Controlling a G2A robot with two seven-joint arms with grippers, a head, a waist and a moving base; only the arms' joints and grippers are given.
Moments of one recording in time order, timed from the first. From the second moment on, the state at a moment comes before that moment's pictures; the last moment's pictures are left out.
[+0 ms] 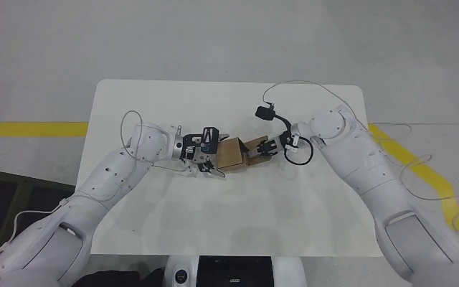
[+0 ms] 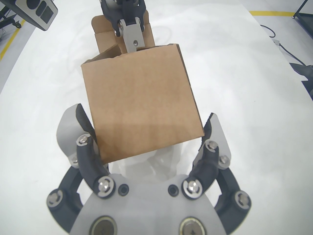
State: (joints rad) left arm 0.62 -1.07 -0.65 -1.07 1.64 -1.01 0.50; right arm -0.50 -1.23 0.74 -0.94 0.02 -0.28 1.29
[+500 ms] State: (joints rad) left arm 0.61 -1.06 -0.62 -1.07 1.62 -1.01 0.49; right arm -0.51 -1.22 0.78 -0.97 0.04 -0.25 1.30
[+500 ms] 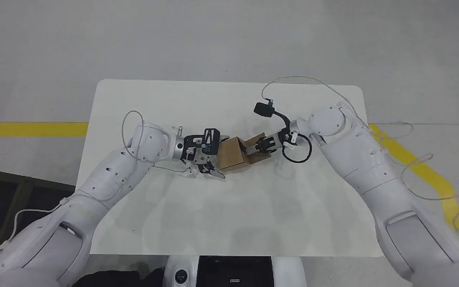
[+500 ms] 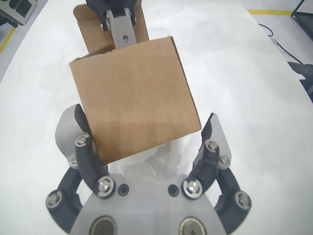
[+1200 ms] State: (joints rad) left arm 0.59 -1.06 -0.58 -1.06 1.59 -1.01 0.47; right arm -0.65 -1.12 1.02 -1.12 0.10 -0.19 1.37
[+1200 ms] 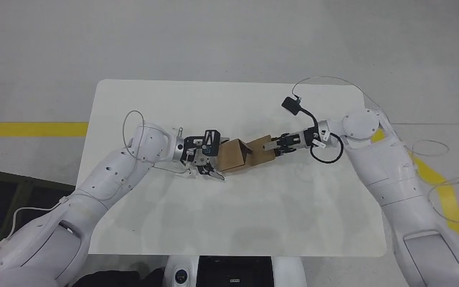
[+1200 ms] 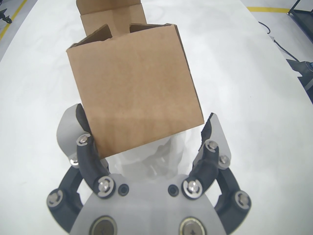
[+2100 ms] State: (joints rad) left arm 0.57 -1.05 -0.52 -1.06 1.55 -1.01 0.44; right arm -0.62 -1.13 0.93 -1.25 0.04 -0.14 1.32
